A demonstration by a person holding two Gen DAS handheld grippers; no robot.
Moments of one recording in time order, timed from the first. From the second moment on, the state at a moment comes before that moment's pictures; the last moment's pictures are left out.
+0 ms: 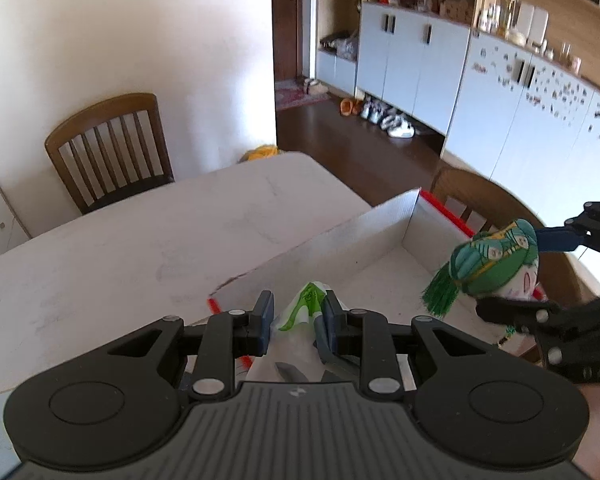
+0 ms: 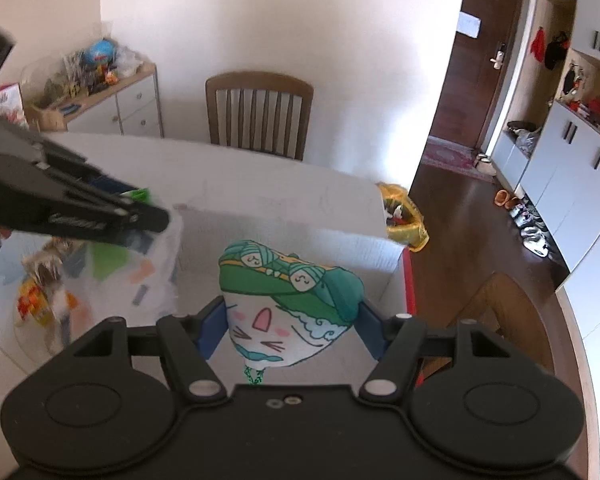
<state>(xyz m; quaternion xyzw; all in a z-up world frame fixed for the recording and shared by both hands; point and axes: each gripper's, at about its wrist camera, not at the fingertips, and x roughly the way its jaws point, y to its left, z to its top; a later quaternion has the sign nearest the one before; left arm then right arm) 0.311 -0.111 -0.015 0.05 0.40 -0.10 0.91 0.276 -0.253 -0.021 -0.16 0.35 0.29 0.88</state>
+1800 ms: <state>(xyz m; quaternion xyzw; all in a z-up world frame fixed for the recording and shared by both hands) 0.371 -0.180 -0.124 0.14 0.52 -0.11 0.84 0.311 -0.246 -0.109 -0.23 0.48 0.33 0.78</state>
